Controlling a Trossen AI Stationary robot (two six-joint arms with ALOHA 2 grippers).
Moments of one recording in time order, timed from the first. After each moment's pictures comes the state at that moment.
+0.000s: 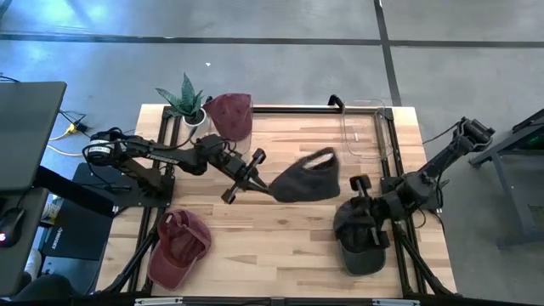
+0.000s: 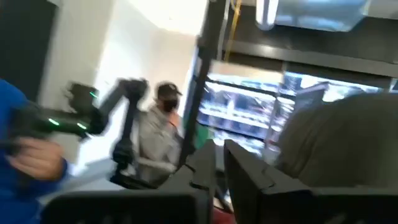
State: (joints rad) left arm 0.10 1.45 0.71 0.95 0.71 0.00; right arm 0.65 0.94 0.47 0.84 0.28 -0.33
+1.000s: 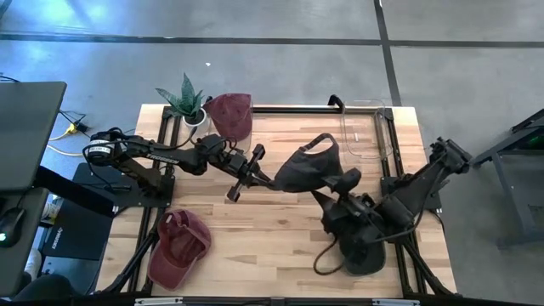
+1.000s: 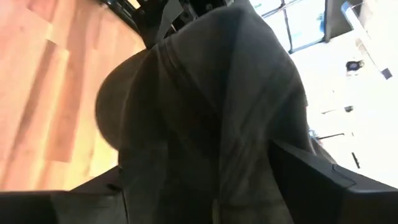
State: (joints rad) left arm 0.10 1.45 0.71 0.94 0.59 -0.01; right arm 0.69 1.54 1.56 -1.06 1.27 -0.06
